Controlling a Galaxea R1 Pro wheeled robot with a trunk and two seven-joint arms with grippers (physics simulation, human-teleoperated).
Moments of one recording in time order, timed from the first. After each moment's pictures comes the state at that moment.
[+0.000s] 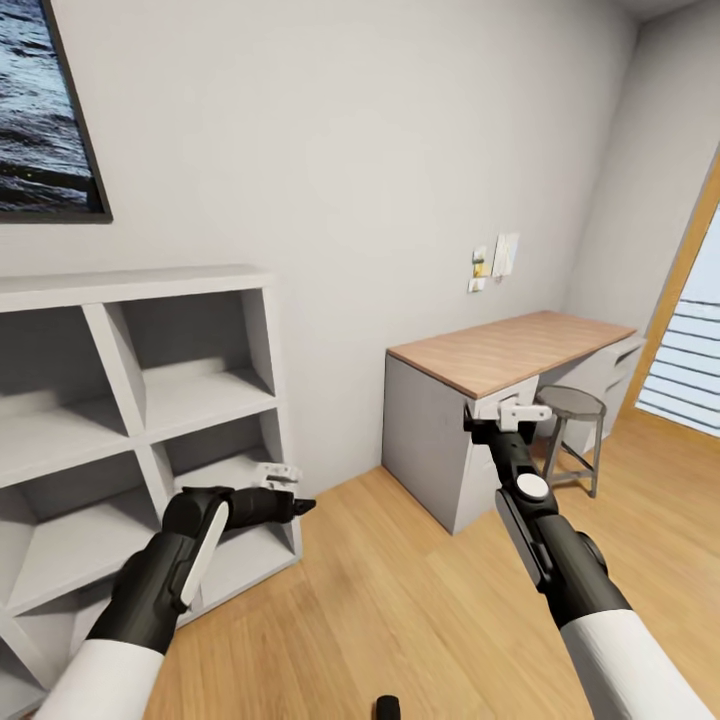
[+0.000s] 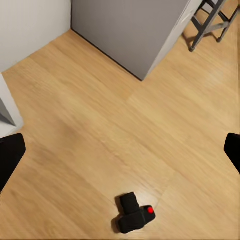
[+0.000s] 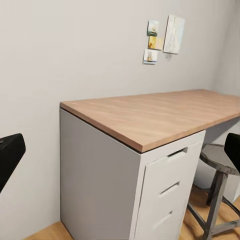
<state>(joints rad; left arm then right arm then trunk) -0.56 0.02 -0.08 -1.29 0.04 0.93 -0.40 -0.64 -0.06 0.11 -1.18 0.00 0.09 -0.21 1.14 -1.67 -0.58</state>
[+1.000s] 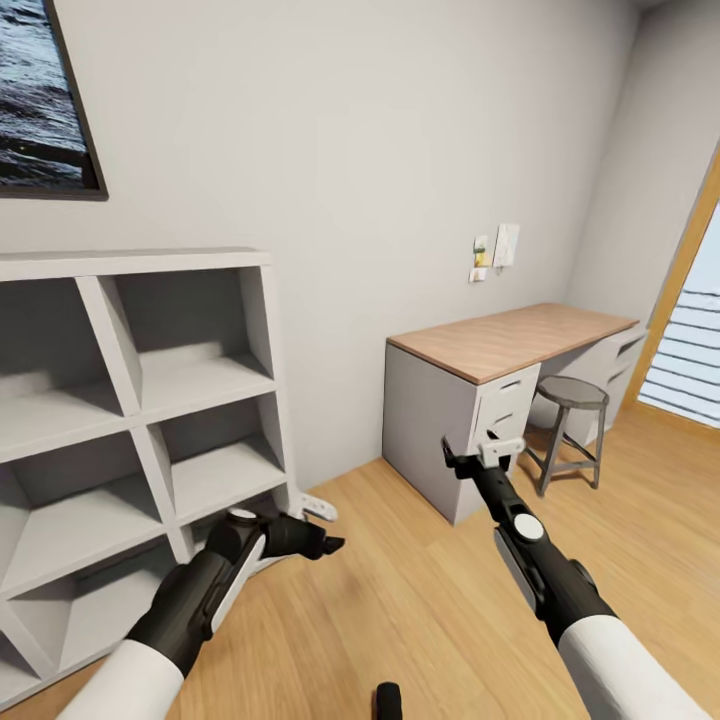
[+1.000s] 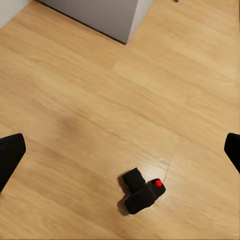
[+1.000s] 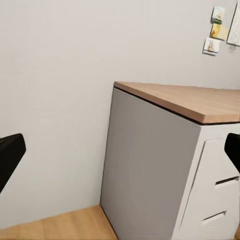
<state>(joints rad) -0.56 0.01 -0.29 -1.10 0.03 0.75 -0.41 -0.64 -0.07 0.11 -0.85 0.00 -0.28 0.04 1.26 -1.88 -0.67</state>
